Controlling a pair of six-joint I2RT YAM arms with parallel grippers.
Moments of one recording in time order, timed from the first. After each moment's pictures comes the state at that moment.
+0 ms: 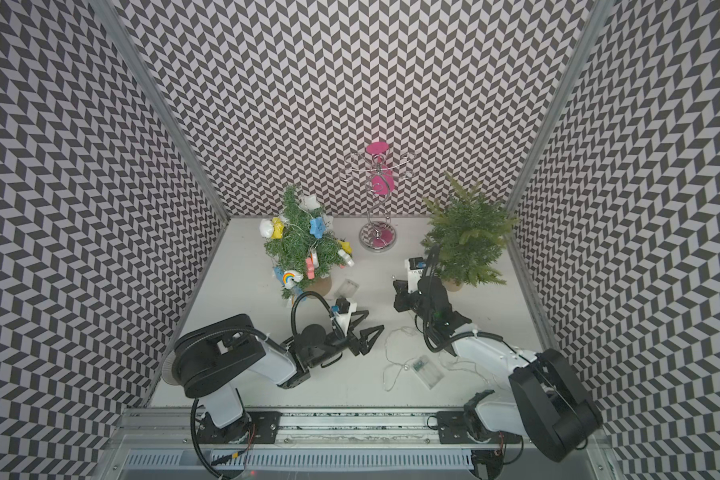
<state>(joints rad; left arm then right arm) -0.98 1.80 0.41 1.32 0.03 -0.39 0.51 1.26 0.54 0.35 -0.08 0.32</state>
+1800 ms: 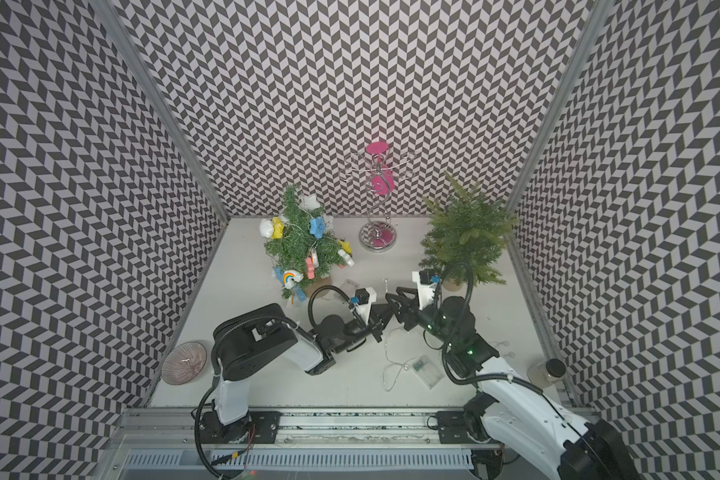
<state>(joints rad) -0.99 1.94 0.64 1.45 0.05 -0.31 0.53 0.86 0.39 0.34 -0.27 0.39</state>
